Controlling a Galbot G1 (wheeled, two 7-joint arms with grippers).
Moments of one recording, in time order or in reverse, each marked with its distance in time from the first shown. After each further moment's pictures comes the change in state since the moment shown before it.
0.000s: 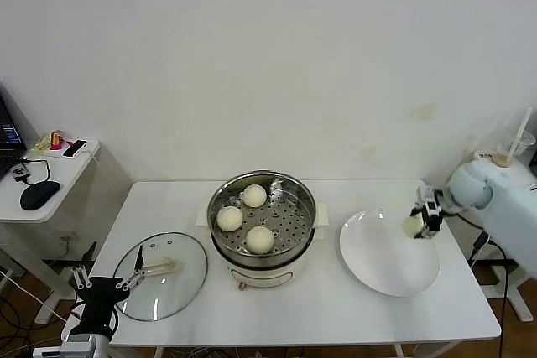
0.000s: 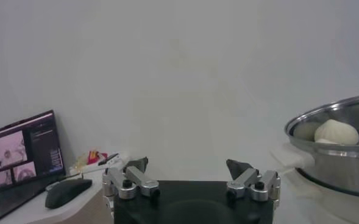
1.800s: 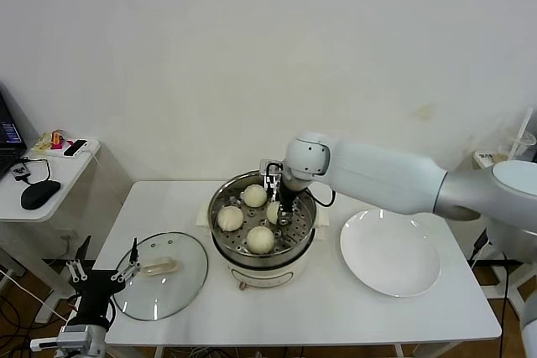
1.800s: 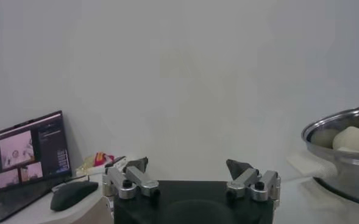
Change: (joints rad) left arm -0.054 -0.009 -0.017 0.035 -0.020 -0.001 -0.001; right arm 0.396 0.584 -0.582 -0.001 0.588 -0.453 0.282
